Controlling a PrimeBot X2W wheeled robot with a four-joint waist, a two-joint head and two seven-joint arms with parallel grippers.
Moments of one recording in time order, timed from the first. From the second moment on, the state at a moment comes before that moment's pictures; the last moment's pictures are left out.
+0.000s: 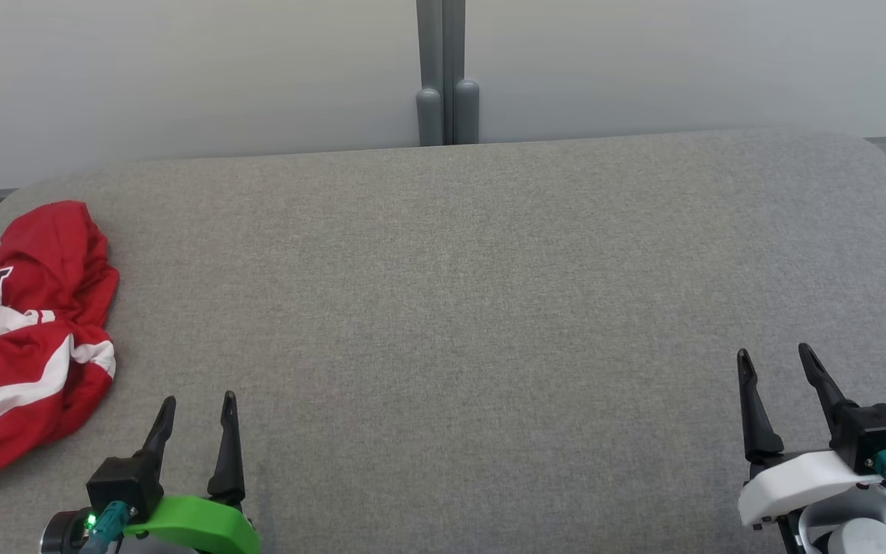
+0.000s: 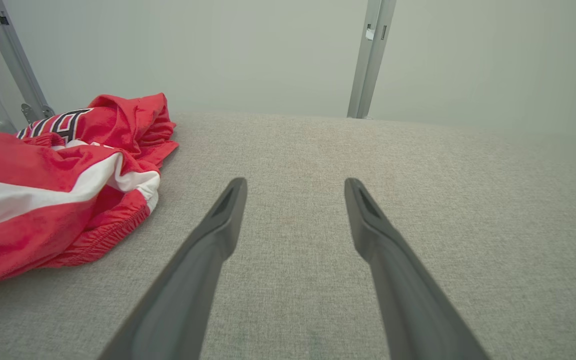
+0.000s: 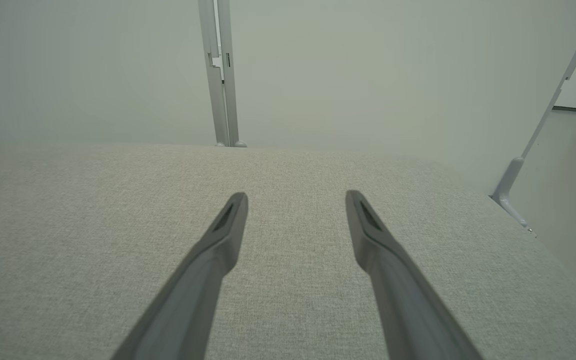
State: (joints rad) left arm -0.05 0.05 0.03 0.36 -0.16 -0.12 -0.25; right arm -0.02 -0.08 -0.11 0.20 0.03 0.13 -0.25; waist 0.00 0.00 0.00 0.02
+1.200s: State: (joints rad) left arm -0.06 0.05 0.03 0.39 -0.15 -0.12 -0.26; right arm -0.01 -0.08 -0.13 0.23 0.06 0.13 -0.26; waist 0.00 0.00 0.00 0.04
